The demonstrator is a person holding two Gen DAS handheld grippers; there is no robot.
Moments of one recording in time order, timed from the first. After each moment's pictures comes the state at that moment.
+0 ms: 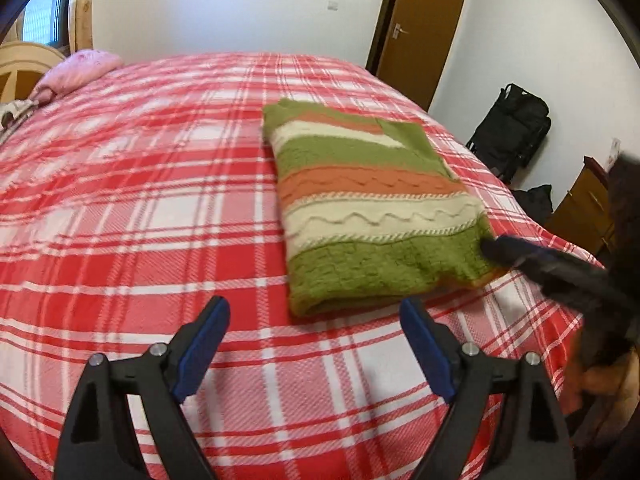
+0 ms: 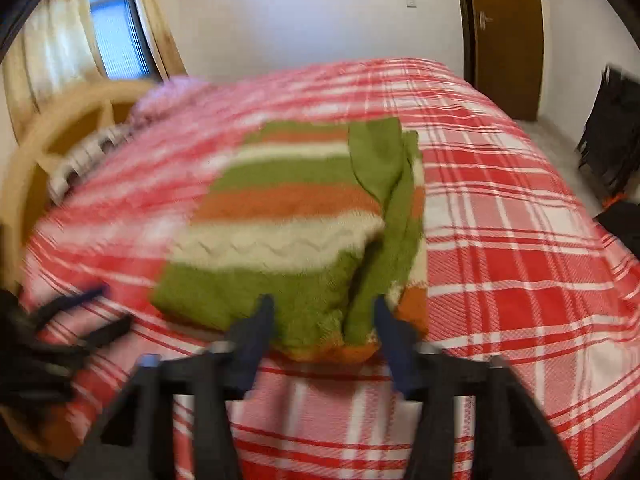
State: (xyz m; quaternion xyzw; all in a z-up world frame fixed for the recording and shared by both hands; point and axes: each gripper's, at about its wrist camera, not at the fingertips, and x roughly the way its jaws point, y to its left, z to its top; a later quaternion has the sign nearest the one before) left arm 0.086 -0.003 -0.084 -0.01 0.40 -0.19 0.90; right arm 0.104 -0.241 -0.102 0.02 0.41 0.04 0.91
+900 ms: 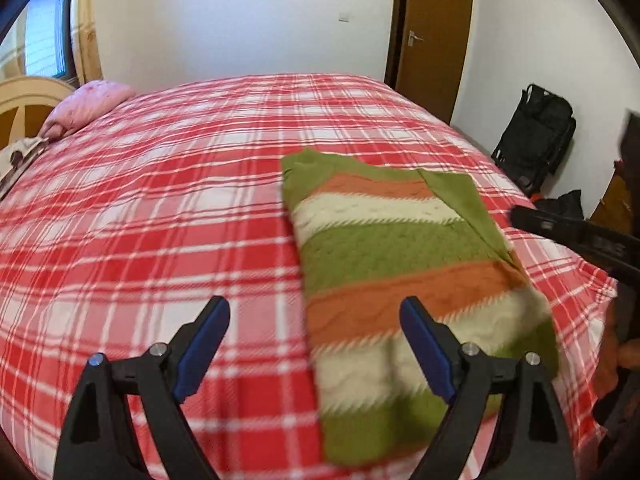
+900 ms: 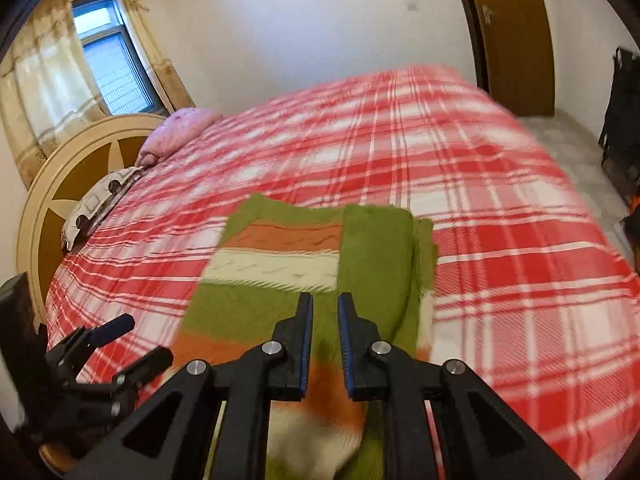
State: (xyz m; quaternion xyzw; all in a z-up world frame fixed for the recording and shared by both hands) left arm 0.187 -0.023 -0.074 0.02 0.38 -0.14 0.91; right arm 0.219 -0.290 -0.083 0.11 0.39 0.10 0.91
